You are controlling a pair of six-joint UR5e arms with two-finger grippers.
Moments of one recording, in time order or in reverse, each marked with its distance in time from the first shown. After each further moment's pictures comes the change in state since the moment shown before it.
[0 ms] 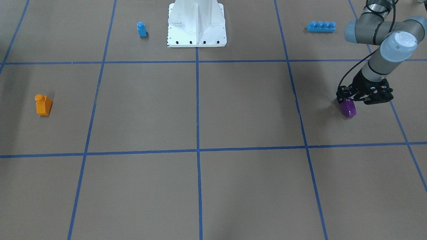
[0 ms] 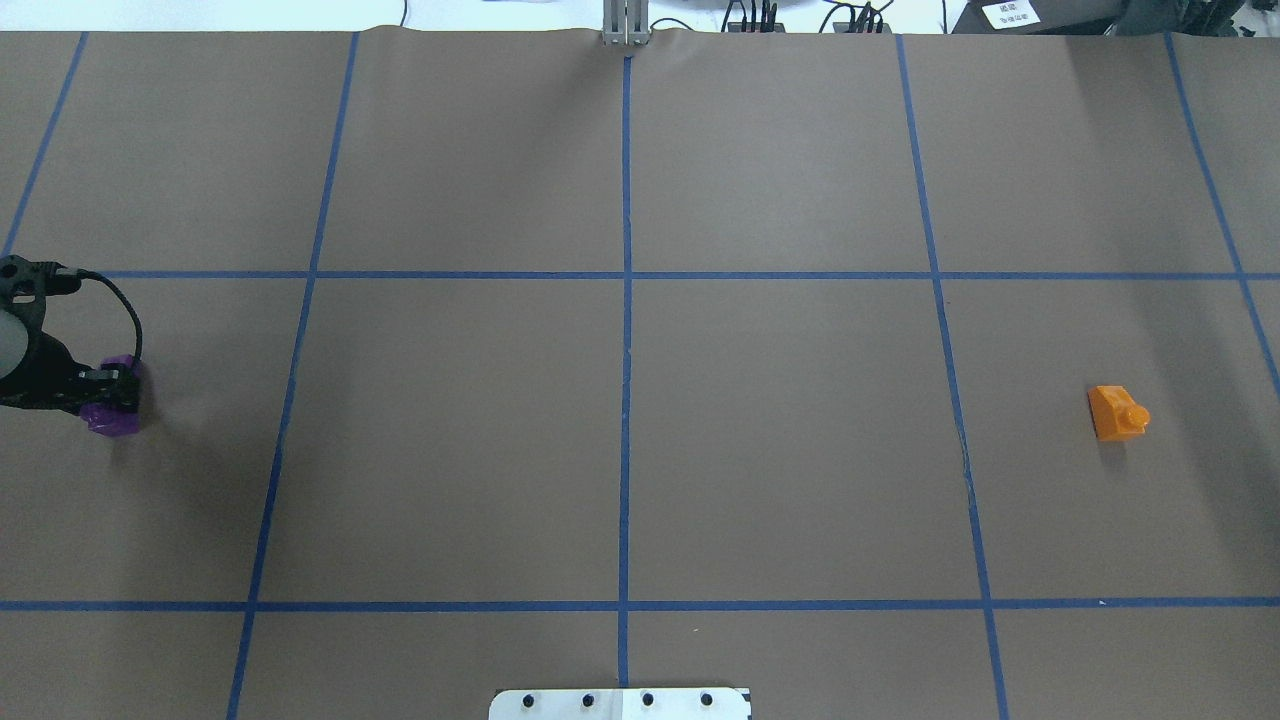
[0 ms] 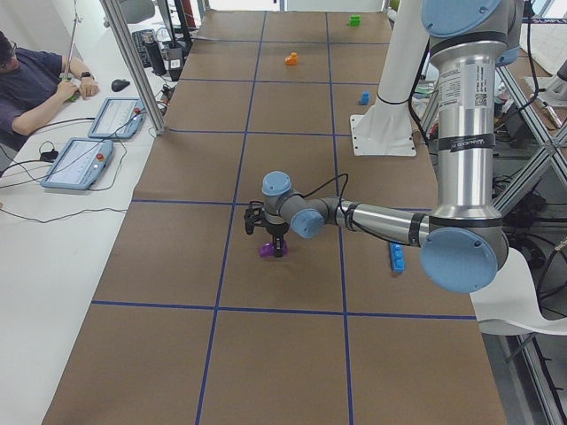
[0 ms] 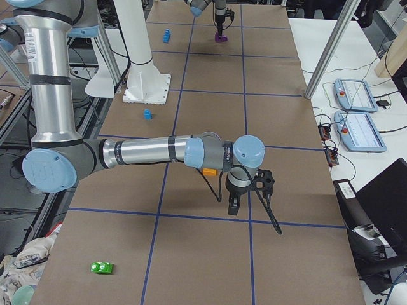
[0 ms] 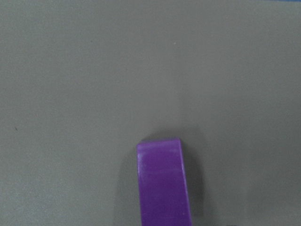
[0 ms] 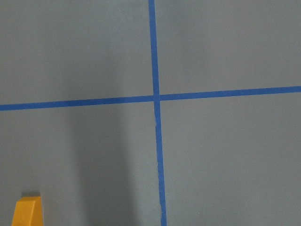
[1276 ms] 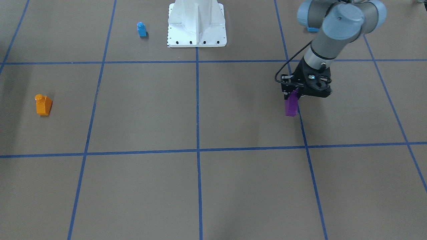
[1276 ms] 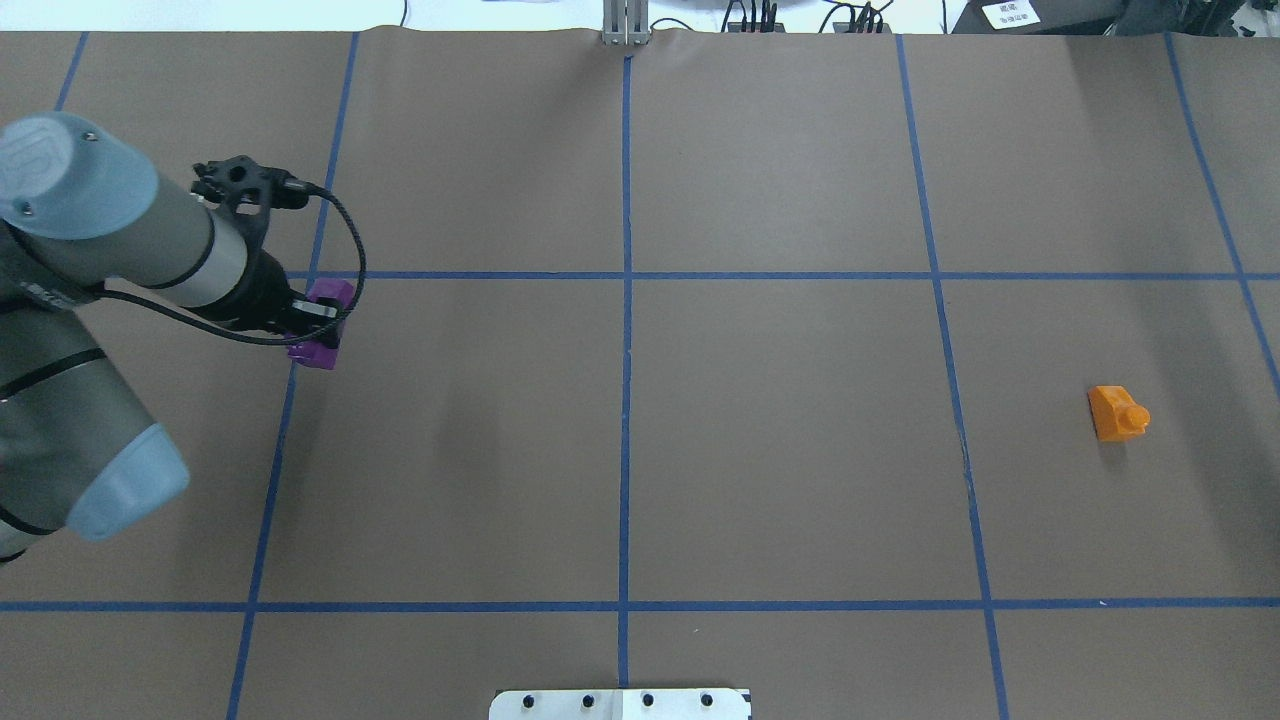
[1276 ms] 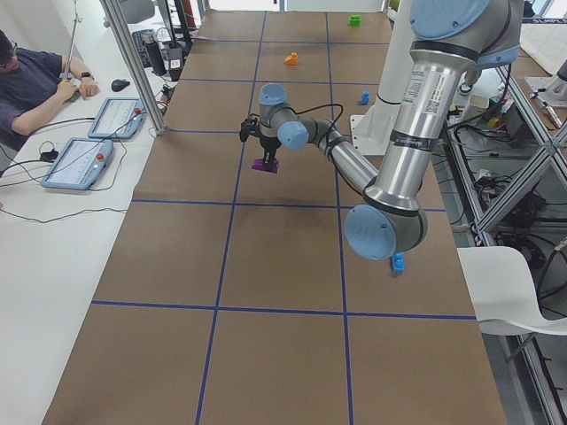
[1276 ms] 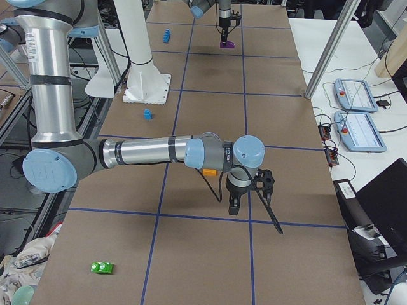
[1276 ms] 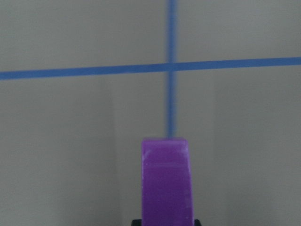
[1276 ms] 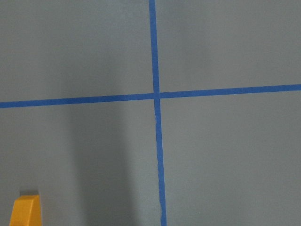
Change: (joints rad) left arm 0.137 -0.435 -0.205 0.388 0.068 0.074; right arm -0.008 -0.004 -0.005 0.008 -0.001 -0.001
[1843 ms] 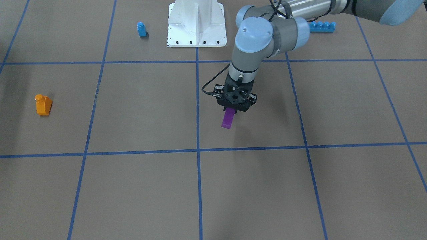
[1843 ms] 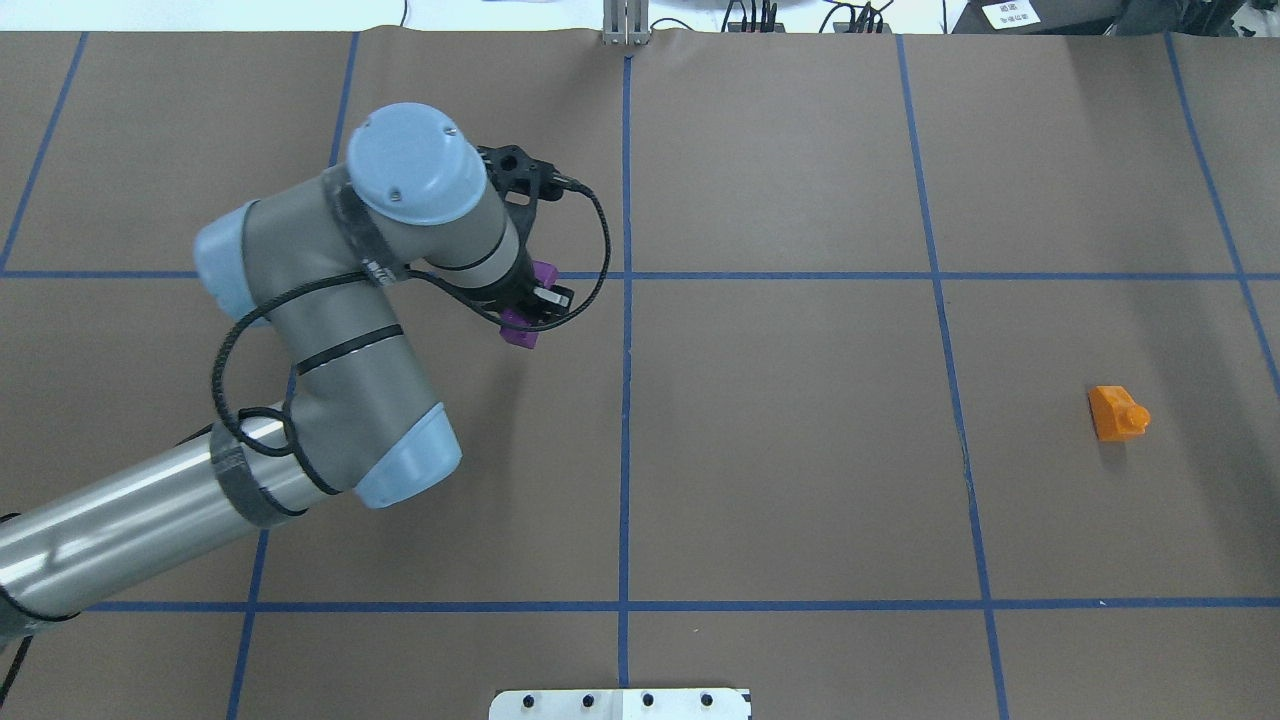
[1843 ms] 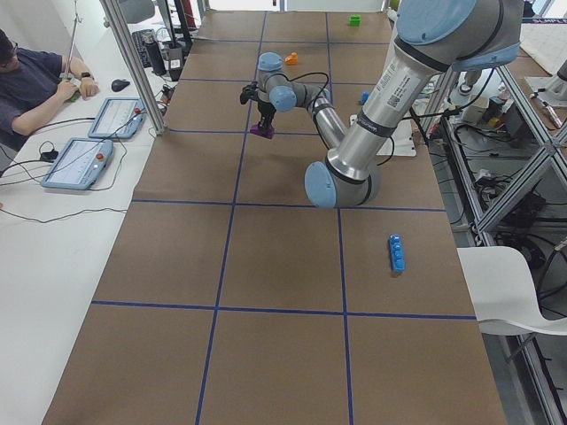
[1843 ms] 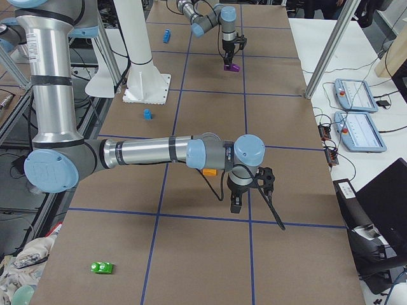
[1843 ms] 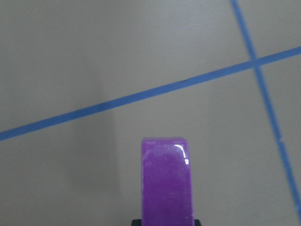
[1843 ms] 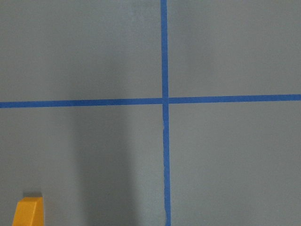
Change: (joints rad) left arm 0.122 -0.426 0.340 0.039 0.101 0.014; right arm -0.022 0.004 -0.002 0.031 0.005 0.005
